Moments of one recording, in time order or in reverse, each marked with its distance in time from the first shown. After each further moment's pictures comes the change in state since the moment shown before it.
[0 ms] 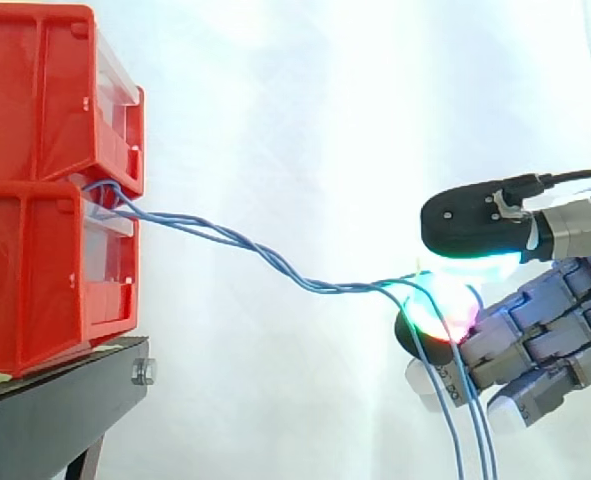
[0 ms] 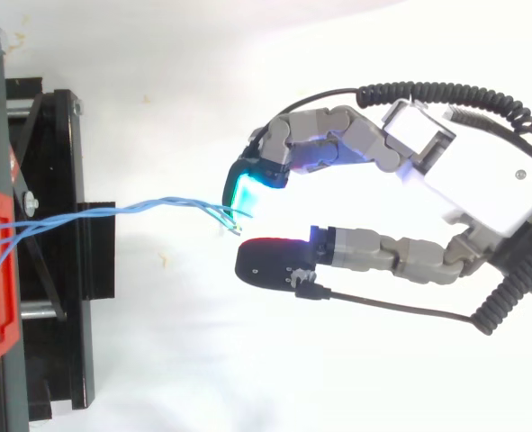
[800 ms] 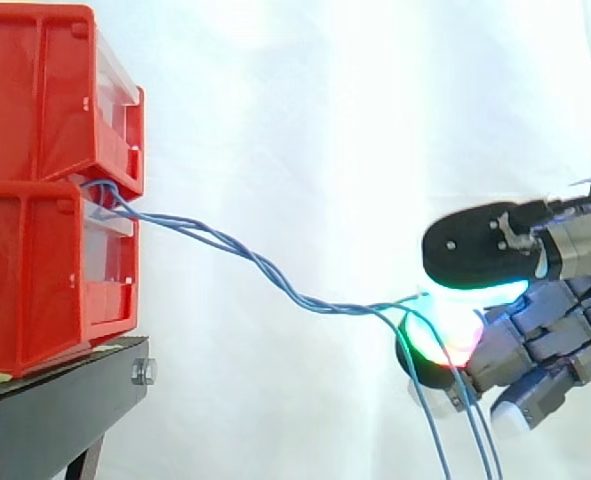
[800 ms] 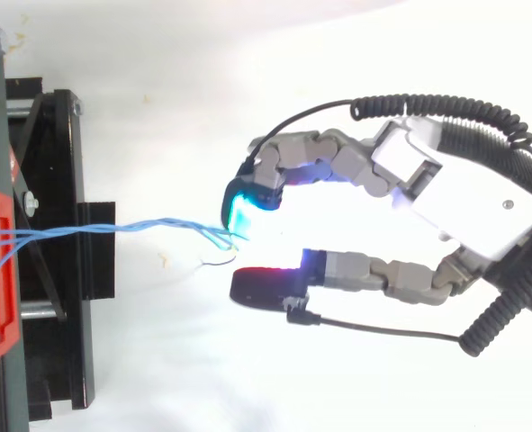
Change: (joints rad) arm 0.009 -0.001 -0.001 0.028 -0.020 -0.161
